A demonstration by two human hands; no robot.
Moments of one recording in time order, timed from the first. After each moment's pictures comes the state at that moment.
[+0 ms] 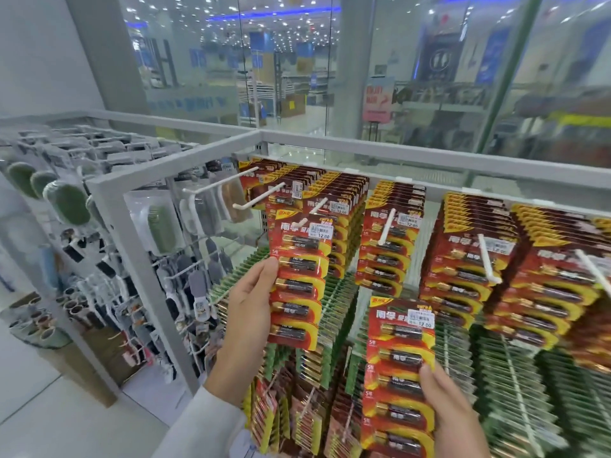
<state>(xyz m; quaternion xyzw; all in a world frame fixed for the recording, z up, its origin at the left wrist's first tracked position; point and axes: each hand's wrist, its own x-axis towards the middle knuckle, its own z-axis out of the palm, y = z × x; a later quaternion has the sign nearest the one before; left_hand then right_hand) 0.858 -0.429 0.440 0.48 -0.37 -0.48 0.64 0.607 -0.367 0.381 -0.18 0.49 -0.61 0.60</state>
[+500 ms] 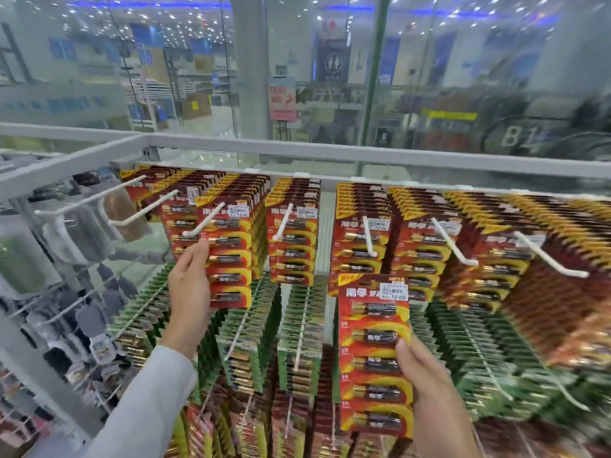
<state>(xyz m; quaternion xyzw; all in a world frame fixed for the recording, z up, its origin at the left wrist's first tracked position) 0.829 -0.512 0.425 0.47 -0.39 -0.47 0.64 0.578 -0.328 0.408 -0.22 0.47 -0.64 0.57</state>
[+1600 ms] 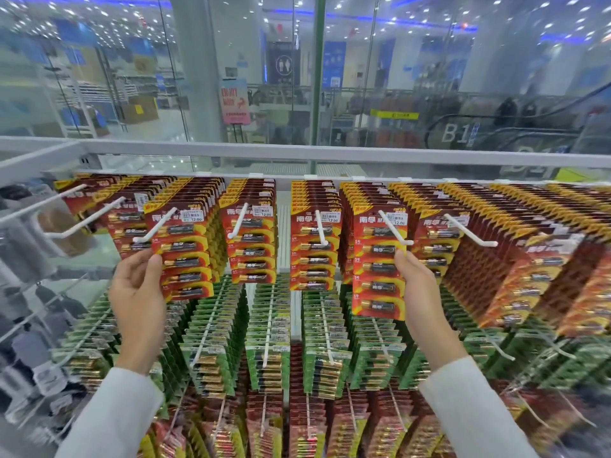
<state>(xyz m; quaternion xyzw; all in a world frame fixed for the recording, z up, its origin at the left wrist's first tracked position) 0.837 -0.516 0.407 0.47 -0.46 -0.33 0.68 0.508 -0.380 0.446 -0.28 0.57 -0.68 0.35</state>
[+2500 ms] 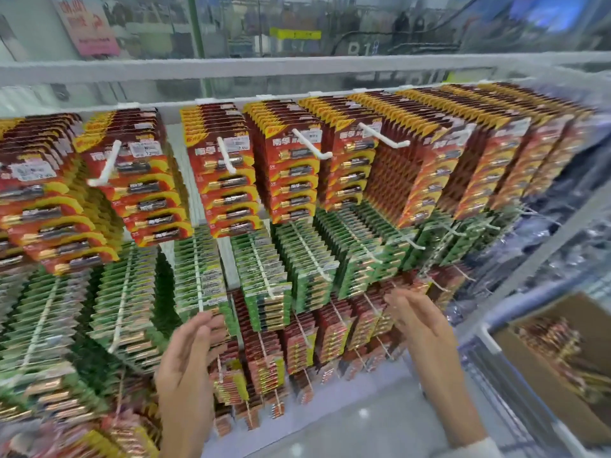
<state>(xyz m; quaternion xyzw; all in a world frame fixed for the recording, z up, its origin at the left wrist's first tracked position) 0.767 -0.377 0.301 0.42 -0.51 -0.56 0.49 0.525 -0.213 0.330 -0.18 0.73 -0.63 0.18</state>
